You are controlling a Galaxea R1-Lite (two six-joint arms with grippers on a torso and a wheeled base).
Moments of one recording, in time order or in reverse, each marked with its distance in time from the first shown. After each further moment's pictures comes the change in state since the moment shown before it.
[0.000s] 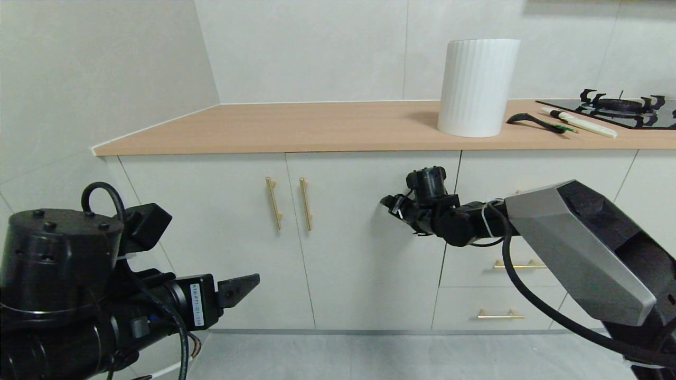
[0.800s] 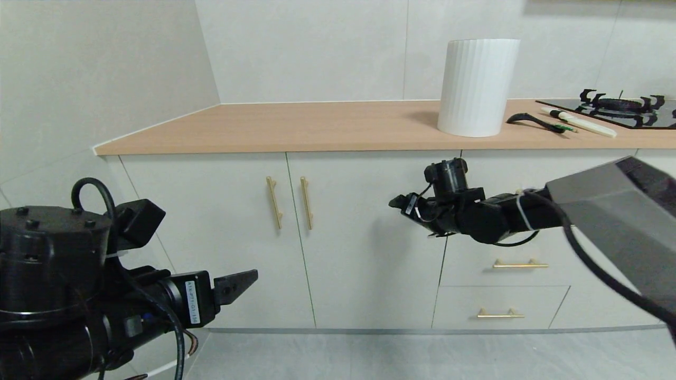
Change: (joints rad) left arm 0.001 -0.021 -0.002 -0.011 0.000 0.004; right arm -0.009 -0.227 0.280 0.002 0.097 -0.020
